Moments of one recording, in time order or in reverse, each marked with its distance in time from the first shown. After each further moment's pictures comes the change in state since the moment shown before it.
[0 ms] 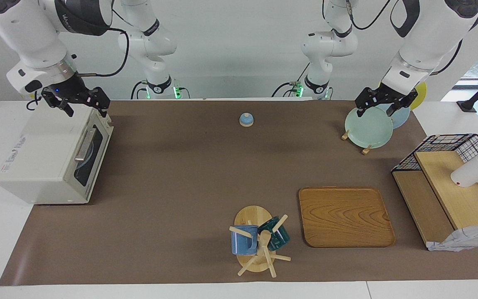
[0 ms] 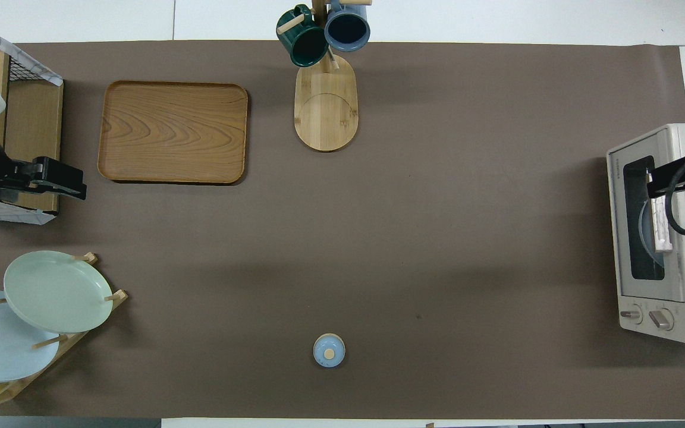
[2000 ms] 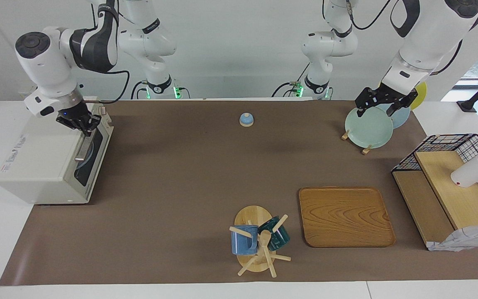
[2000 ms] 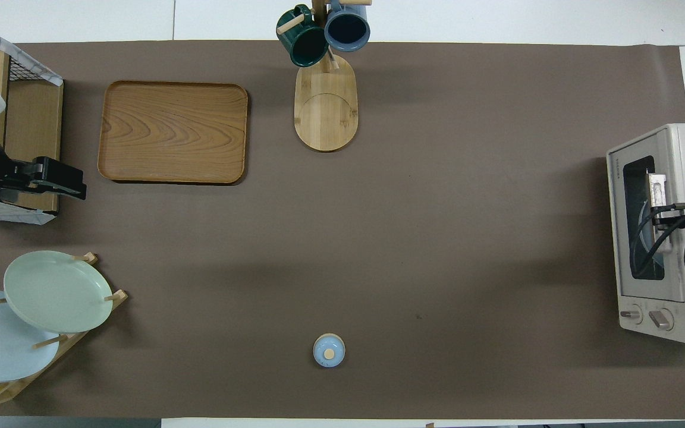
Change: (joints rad) left arm 0.000 0.000 0.000 0.000 0.000 0.000 0.000; right arm -0.083 -0.107 -0.018 -0.473 -0.099 0.408 -0.045
